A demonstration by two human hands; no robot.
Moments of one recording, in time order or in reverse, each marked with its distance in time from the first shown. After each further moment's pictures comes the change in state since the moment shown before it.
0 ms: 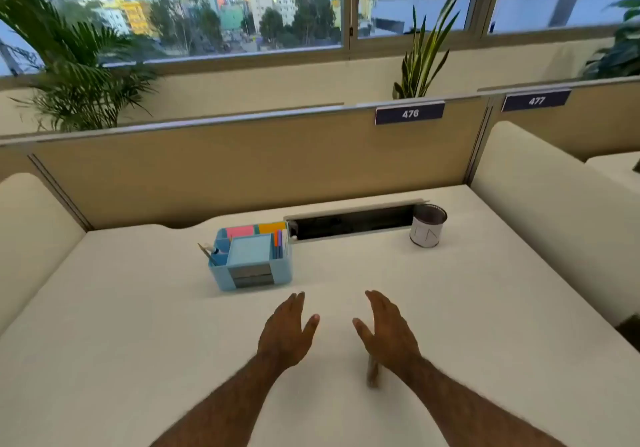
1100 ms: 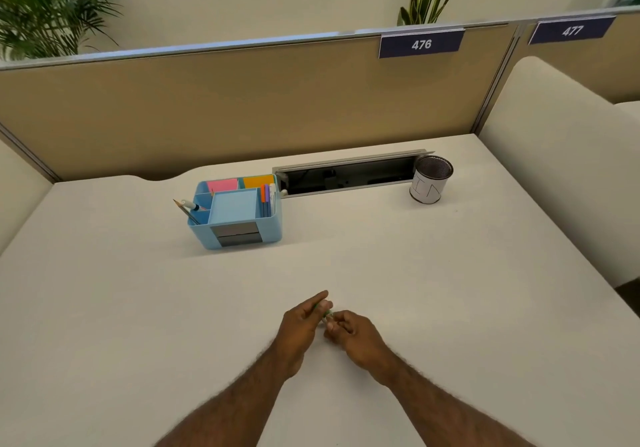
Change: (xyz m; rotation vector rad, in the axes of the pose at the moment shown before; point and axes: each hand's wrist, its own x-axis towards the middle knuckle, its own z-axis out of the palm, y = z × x) left_hand -0.025 0.014 0.056 -1.069 -0.233 -0.330; right_hand -0.033 -0.001 0.056 0.748 -0.350 0.246
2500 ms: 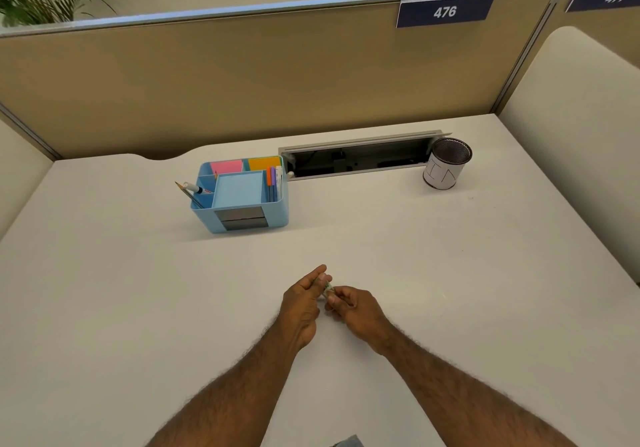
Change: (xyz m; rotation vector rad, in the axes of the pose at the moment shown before) left_hand 0.023 0.019 0.003 -0.350 0.164 -0.152; right_hand 0.031 -0.013 0.003 -0.092 0.012 -0.047
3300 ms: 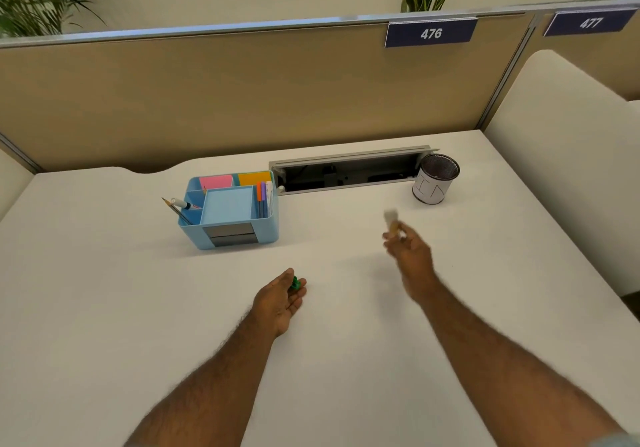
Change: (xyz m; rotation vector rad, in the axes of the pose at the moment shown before) left_hand 0.044 0.030 -0.017 -0.166 0.094 -0.170; right_hand 0.061 -0.036 -0.115 0.450 0.520 -0.105
